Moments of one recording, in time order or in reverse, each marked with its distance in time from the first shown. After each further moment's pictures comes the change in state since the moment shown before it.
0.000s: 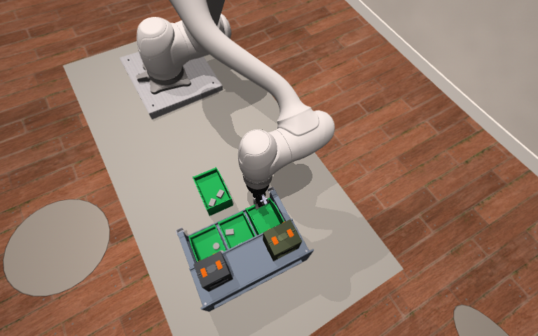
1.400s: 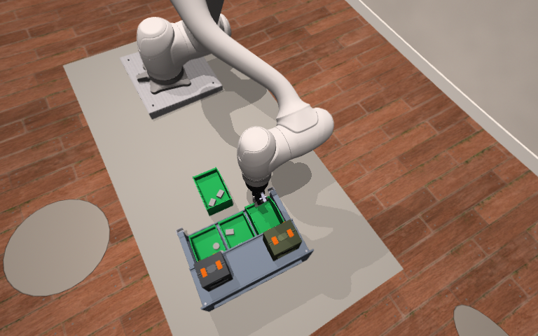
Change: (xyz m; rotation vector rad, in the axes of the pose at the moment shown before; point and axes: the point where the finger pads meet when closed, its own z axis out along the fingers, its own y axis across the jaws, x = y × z) arm 0.000 0.006 -0.005 0.000 0.000 0.000
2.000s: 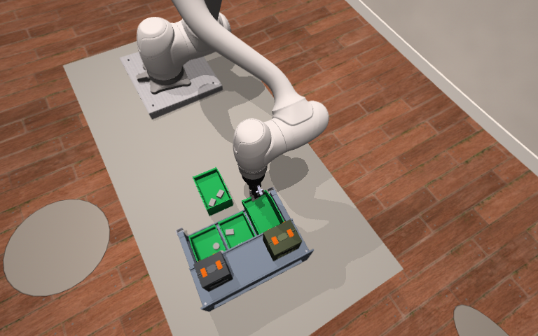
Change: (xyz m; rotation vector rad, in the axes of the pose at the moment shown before) arm 0.000 0.027 0.000 0.000 0.000 0.000
